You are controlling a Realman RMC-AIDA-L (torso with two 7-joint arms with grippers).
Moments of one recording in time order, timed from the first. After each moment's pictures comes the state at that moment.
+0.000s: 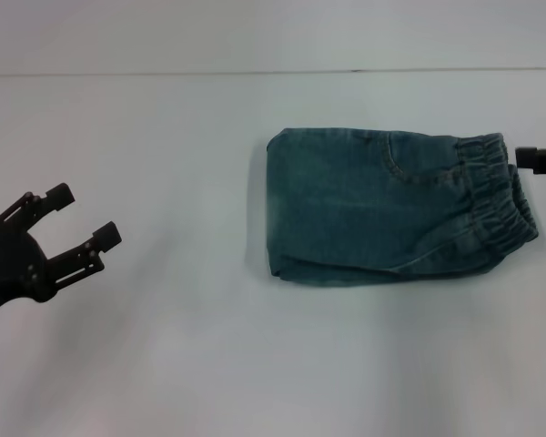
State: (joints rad) left arm -0.24 -2.14 0.46 0.63 1.76 1.67 -1.09; right arm 0.38 2.09 -0.74 -1.35 -2.26 -1.46 2.10
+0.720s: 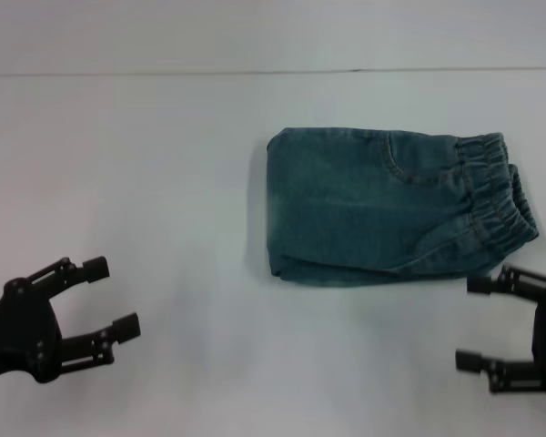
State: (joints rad) left arm -0.24 -2.11 0.45 0.70 2.00 1.85 -1.18; right arm 0.22 2.08 -0.70 -0.84 -1.95 -1.81 1.11
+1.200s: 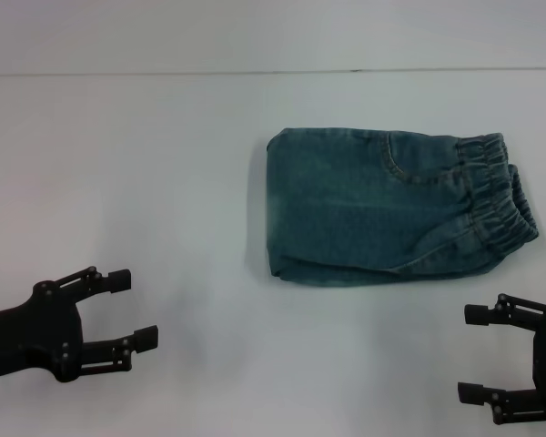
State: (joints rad) left arm -0.33 -2.08 0.45 0.63 2.14 1.79 -1.17; right arm 0.23 2.07 -0.70 -0.79 -2.03 -1.82 1.08
